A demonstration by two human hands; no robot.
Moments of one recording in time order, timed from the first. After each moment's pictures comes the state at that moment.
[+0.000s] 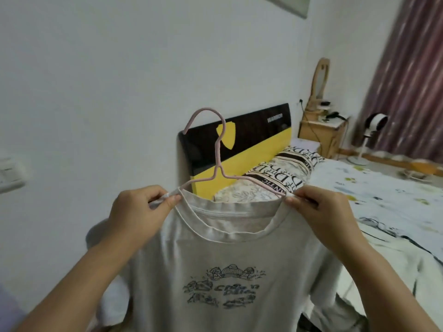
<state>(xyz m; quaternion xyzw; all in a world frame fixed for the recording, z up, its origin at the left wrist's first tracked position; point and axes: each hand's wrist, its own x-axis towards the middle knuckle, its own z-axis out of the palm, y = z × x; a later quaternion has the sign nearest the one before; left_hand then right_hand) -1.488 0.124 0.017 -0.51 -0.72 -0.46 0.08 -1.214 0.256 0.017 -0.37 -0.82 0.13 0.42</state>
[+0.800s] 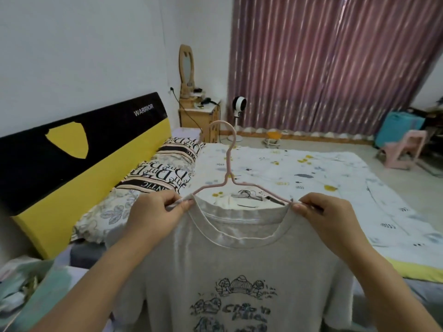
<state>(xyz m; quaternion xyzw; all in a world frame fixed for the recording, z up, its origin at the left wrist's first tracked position) -1.239 0.378 -0.027 -0.70 -0.56 -0.43 -0.13 -0.939 0.324 -0.018 -0.65 -0.64 0.07 0.40</state>
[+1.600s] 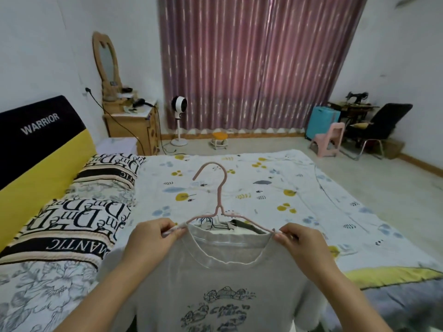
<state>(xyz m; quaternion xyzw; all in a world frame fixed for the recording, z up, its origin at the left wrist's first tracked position) -1.153 0.674 -0.078 -0.76 -0.52 -0.31 -0.24 -0.888 0.538 -0.073 -0.78 -0.52 0.10 0.34</state>
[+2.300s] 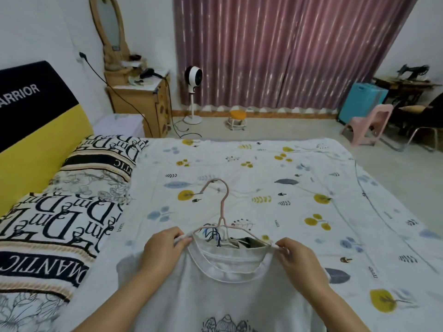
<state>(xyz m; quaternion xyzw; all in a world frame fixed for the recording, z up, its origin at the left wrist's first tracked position) -1.033 0.897 -0.196 -0.74 -0.58 -0.24 -0.25 -0.775 0.779 -0.192 -0.81 -0.52 0.15 0.22</state>
